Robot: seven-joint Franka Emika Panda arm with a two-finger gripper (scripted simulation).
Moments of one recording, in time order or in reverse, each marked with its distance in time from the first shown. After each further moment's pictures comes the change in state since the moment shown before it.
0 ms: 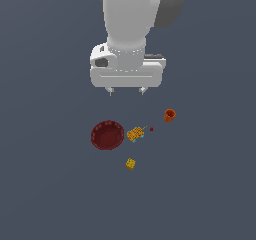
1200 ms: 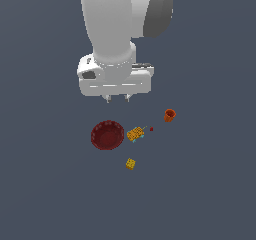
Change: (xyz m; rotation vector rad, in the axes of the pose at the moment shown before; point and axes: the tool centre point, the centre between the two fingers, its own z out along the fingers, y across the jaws) arm 0.016 0.029 0.015 0.019 -0.039 -0.056
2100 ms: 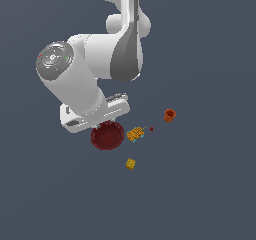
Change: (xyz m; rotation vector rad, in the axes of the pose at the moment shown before) arm 0.041 0.054 0.078 0.148 -0.110 -0.277
